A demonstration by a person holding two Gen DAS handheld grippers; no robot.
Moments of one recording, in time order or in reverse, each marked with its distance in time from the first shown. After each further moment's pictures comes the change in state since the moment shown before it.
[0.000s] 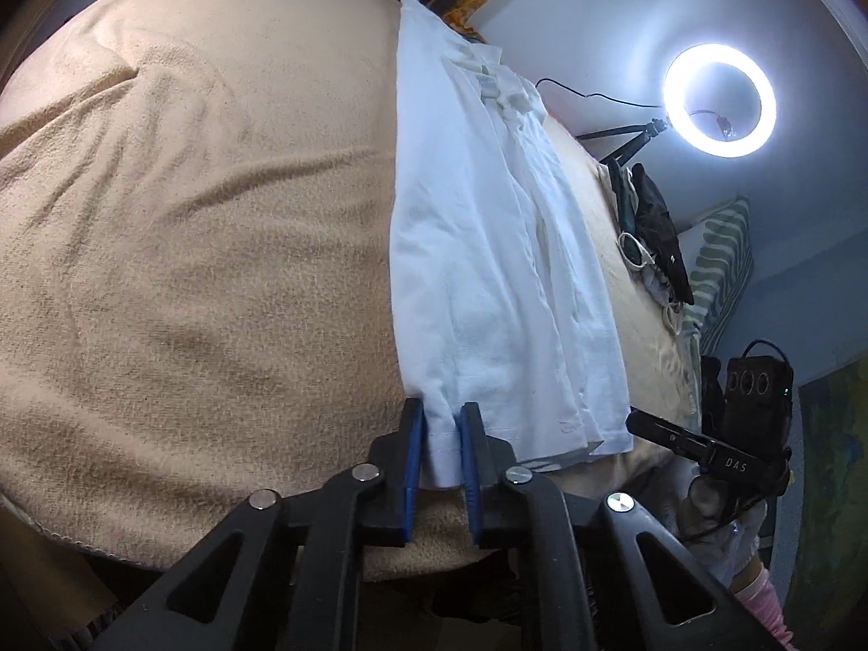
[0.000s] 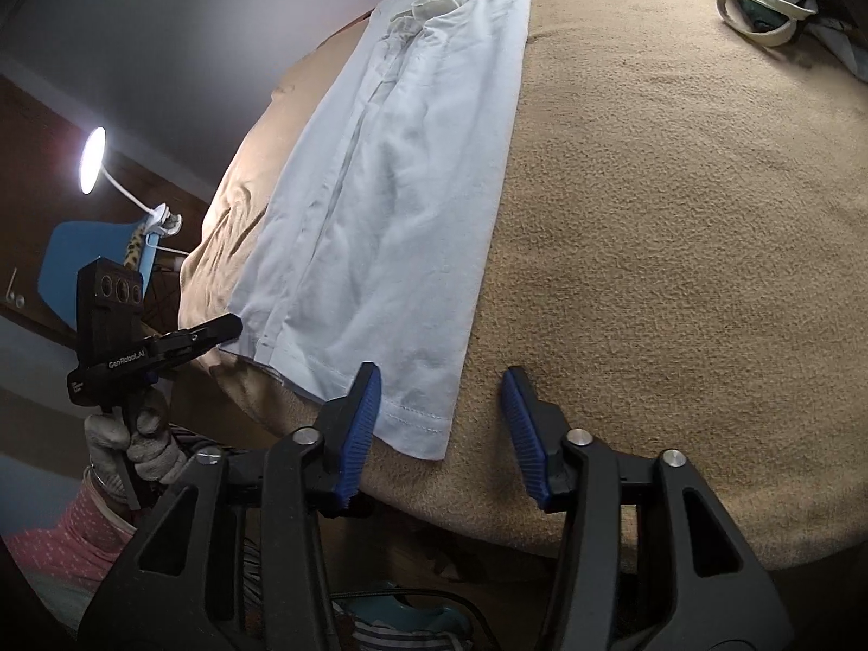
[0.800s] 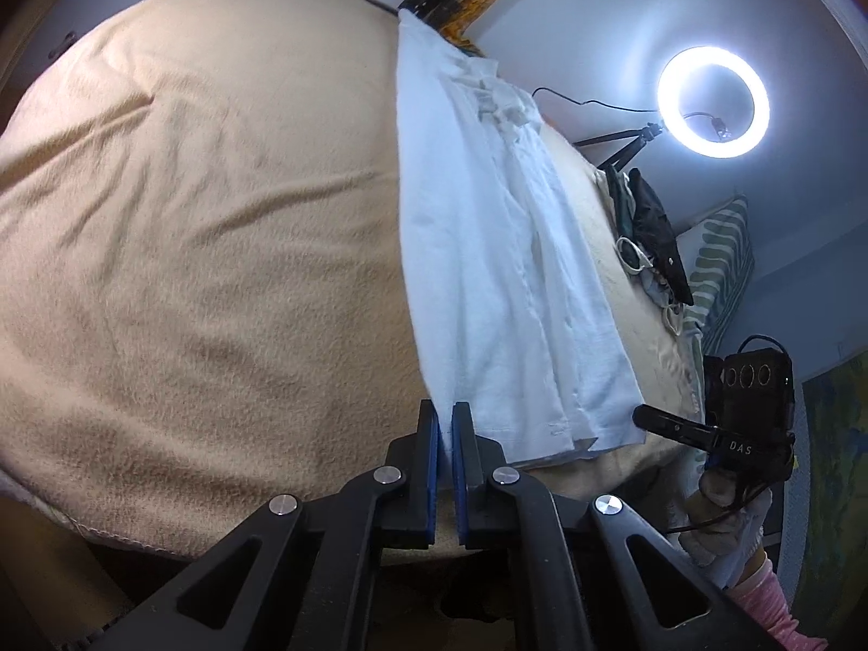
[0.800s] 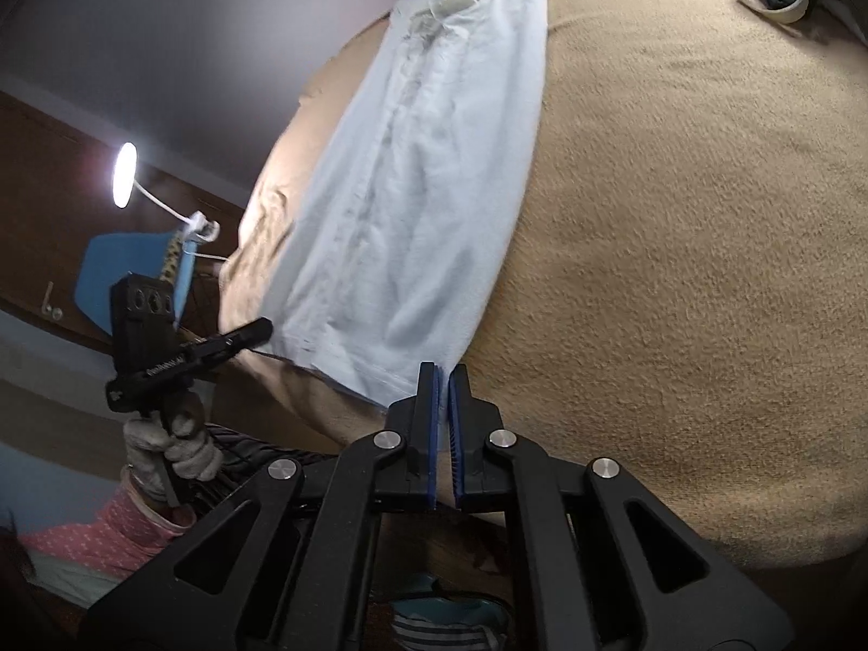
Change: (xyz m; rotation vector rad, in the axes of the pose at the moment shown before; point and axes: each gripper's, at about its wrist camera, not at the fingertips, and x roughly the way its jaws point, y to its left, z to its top) left arm -0.018 -0.002 0.004 0.020 -0.020 0.007; right arm -0.006 -0.004 0.003 0.051 -0.002 0.143
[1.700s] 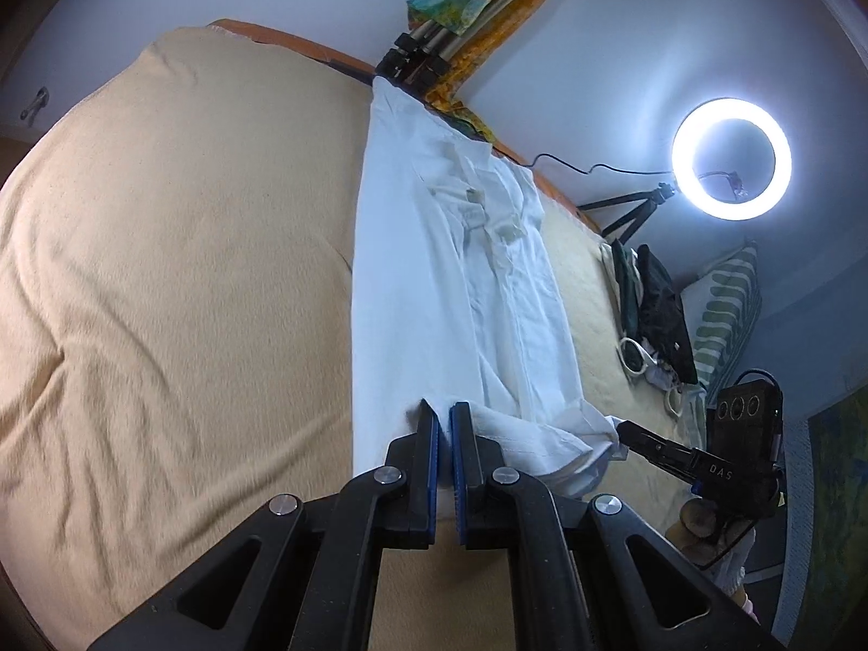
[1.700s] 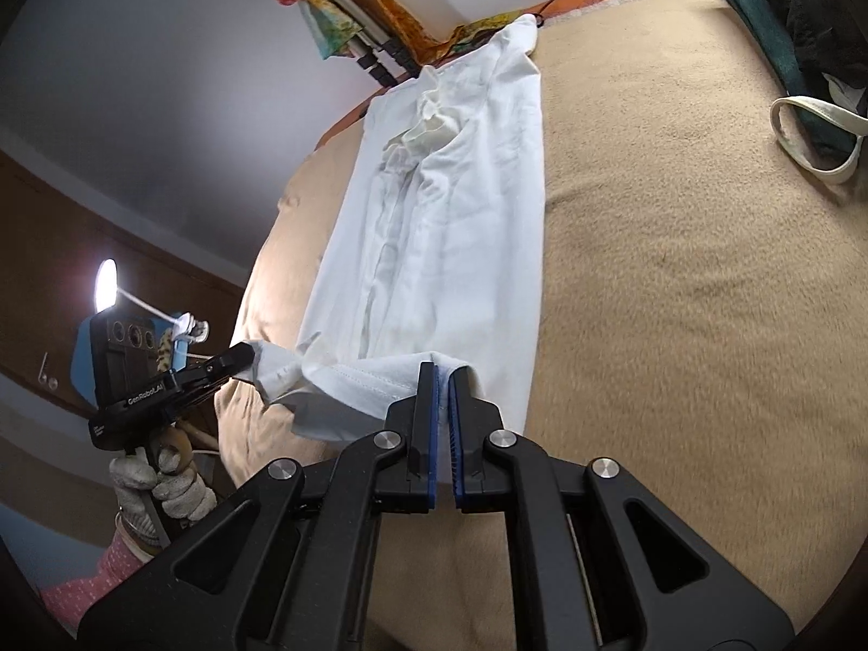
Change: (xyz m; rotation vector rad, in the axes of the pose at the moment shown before) left arm 0.024 -0.016 0.126 -0.004 -0.067 0.022; right arm 0.000 -0.016 0.108 0.052 -0.140 -0.034
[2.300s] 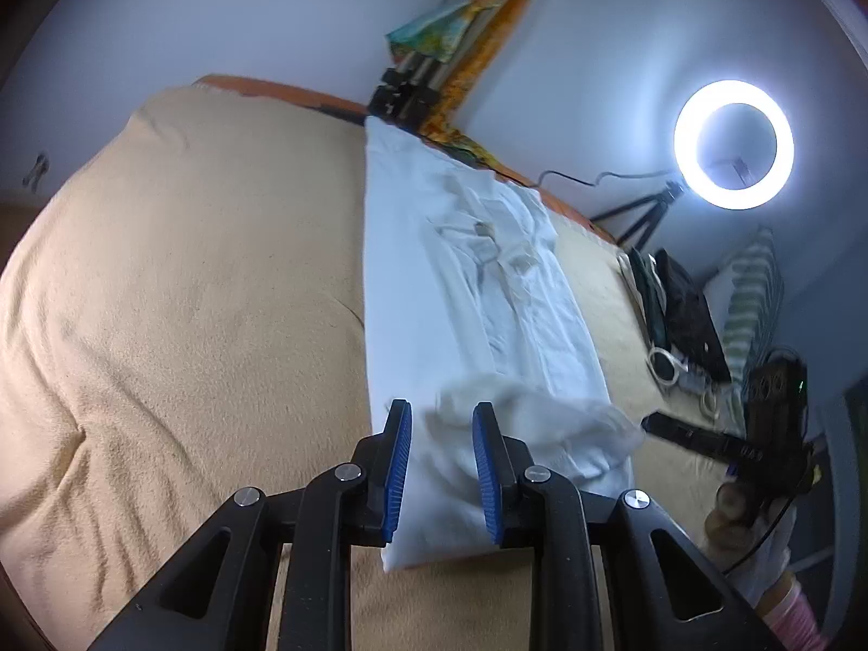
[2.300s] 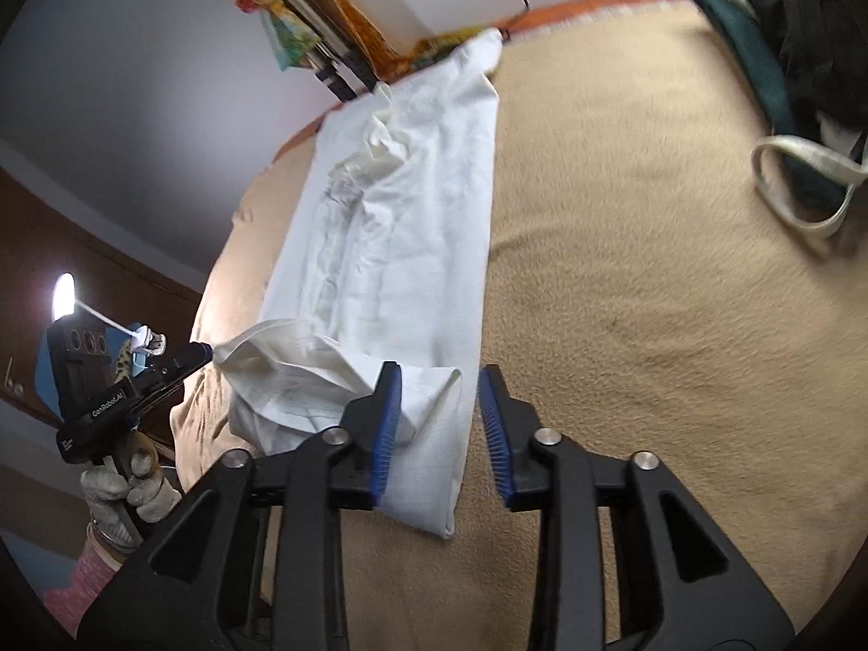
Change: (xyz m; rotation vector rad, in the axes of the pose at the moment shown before) left arm 0.000 -0.011 0.004 0.145 -0.074 0.082; right arm 0.001 -0.009 0.019 -0.042 -0.029 -0.098
